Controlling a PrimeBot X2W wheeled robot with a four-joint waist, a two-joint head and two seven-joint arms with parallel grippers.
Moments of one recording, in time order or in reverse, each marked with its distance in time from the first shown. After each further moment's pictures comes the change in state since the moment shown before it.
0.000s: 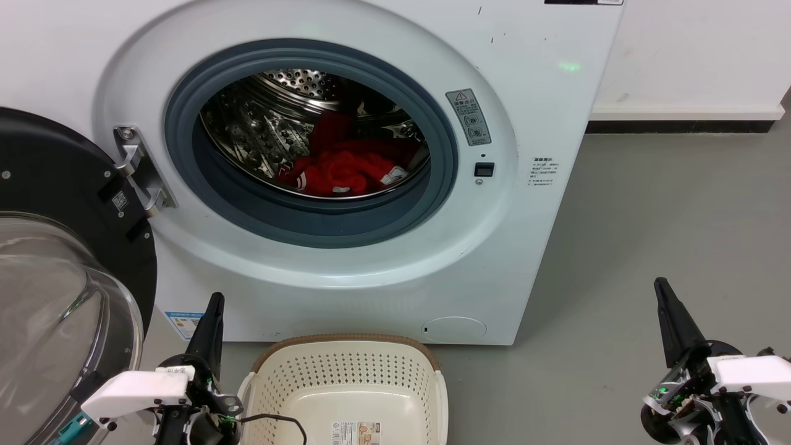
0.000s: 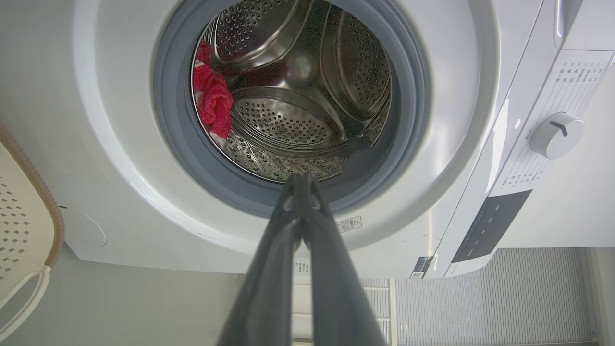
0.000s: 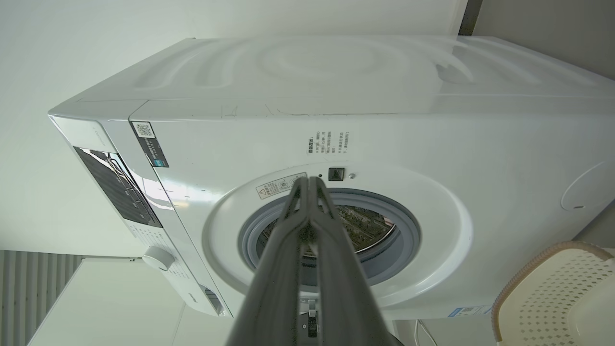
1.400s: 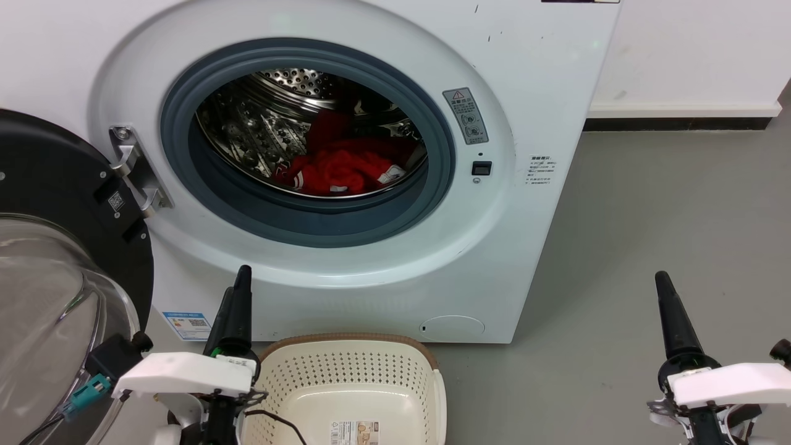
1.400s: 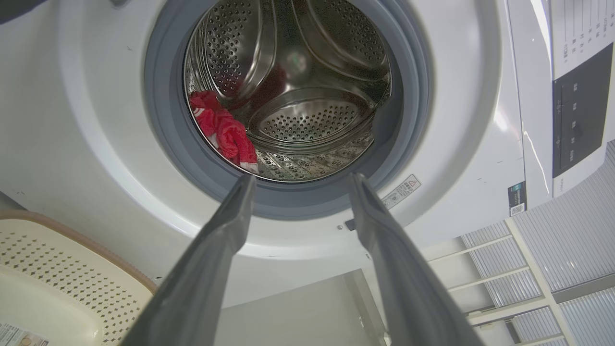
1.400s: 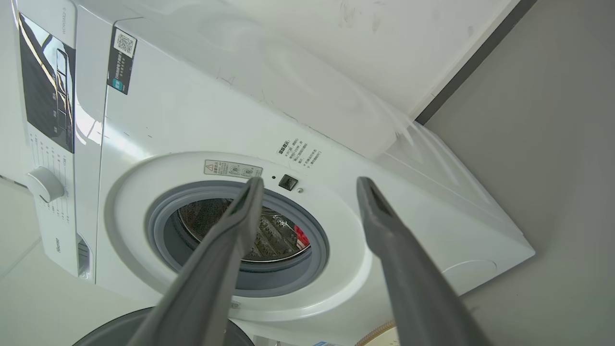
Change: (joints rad) left arm -0.006 -0.003 -0.100 -0.061 0.513 0.010 -0.146; right arm 0.067 0.001 0.040 -0.110 -0.537 0.000 -0.146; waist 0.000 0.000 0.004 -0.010
